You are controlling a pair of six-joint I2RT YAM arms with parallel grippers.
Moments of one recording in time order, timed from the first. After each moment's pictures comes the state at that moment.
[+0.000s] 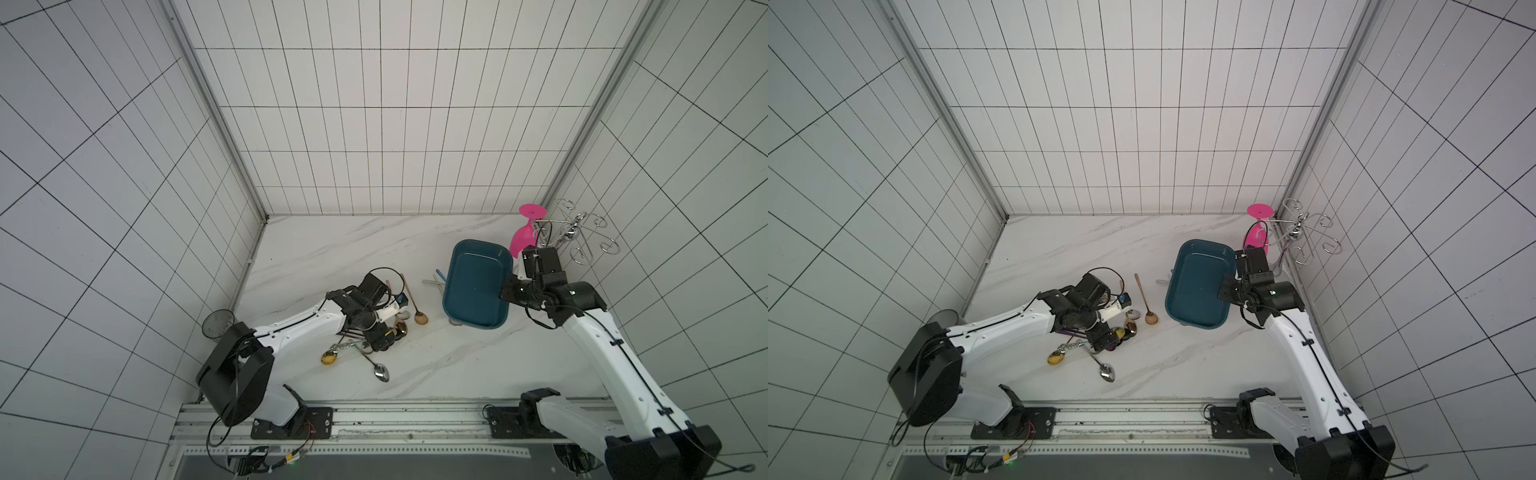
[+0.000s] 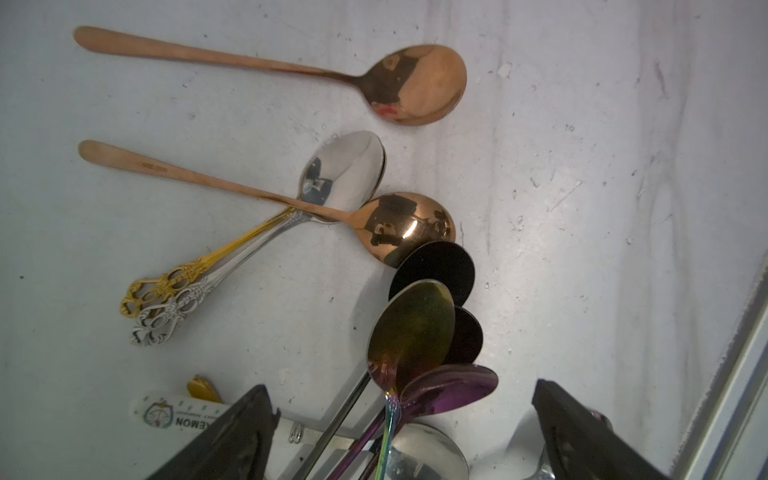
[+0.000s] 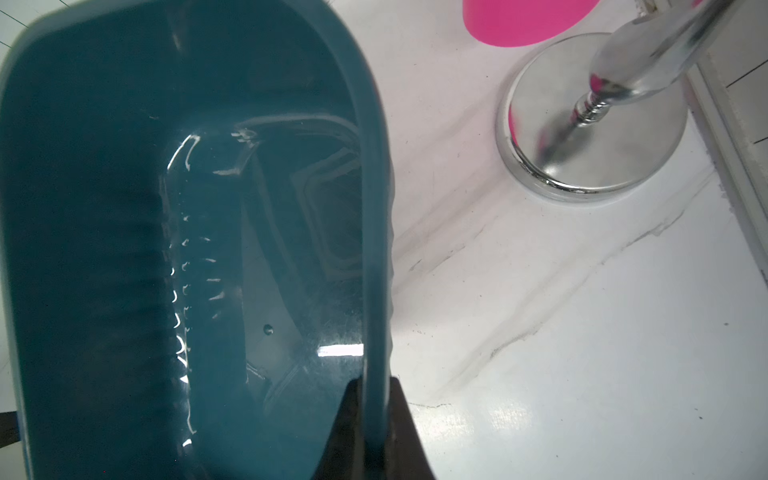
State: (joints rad) left arm -0.72 1.50 0.90 -0.59 0.16 0.34; right arm 0.29 1.04 1.06 -0.93 0.04 0.44
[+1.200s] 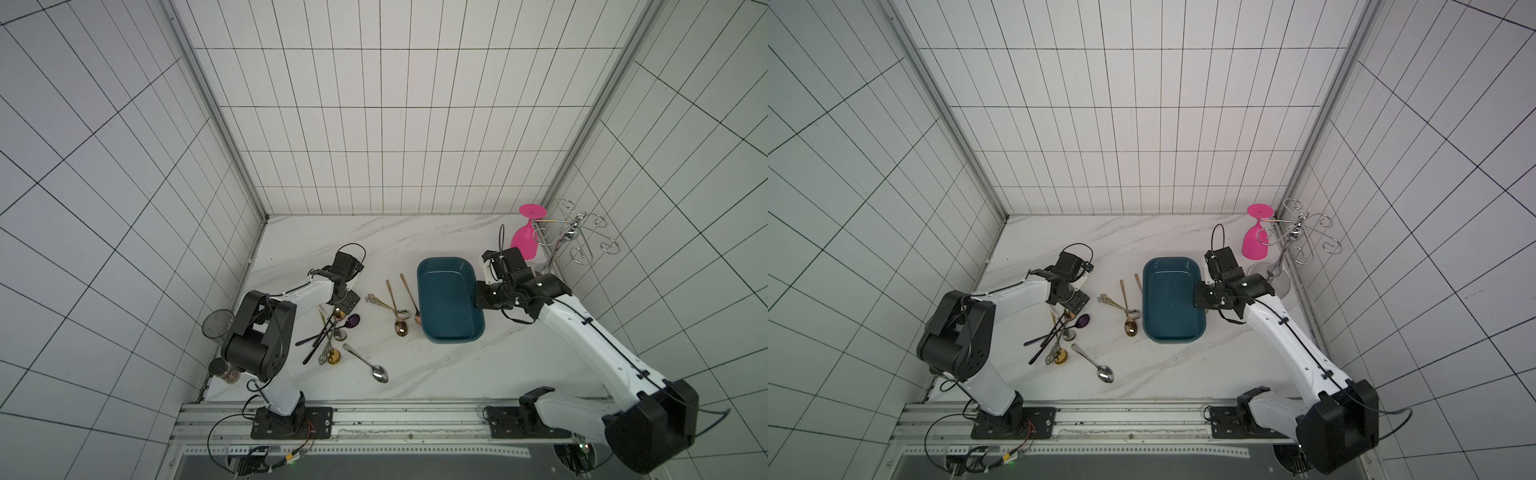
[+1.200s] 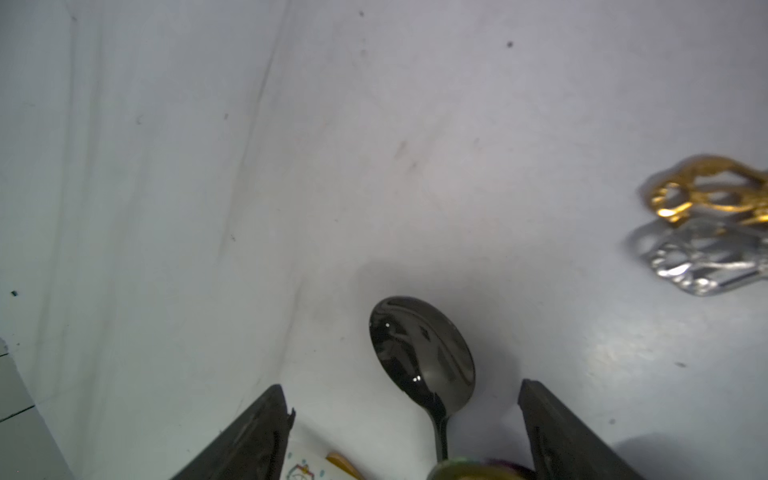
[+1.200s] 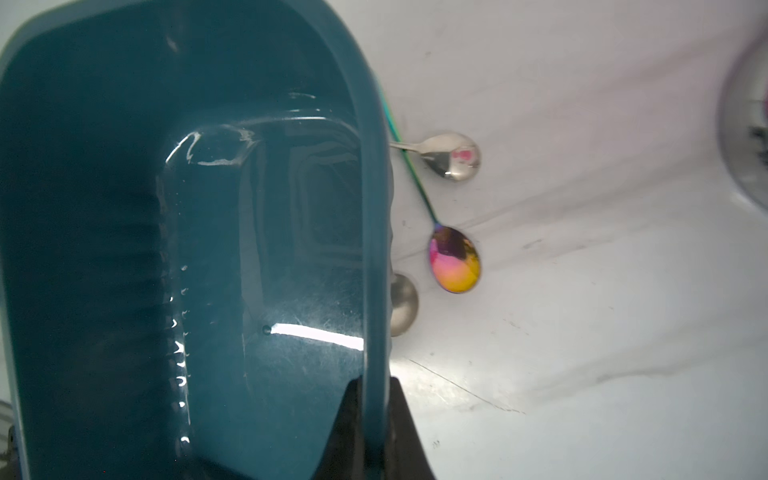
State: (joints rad) left arm -0.33 1.69 1.00 -0.49 -0.23 0.28; right arm 0.53 1.25 1.06 -0.85 -0.12 0.37
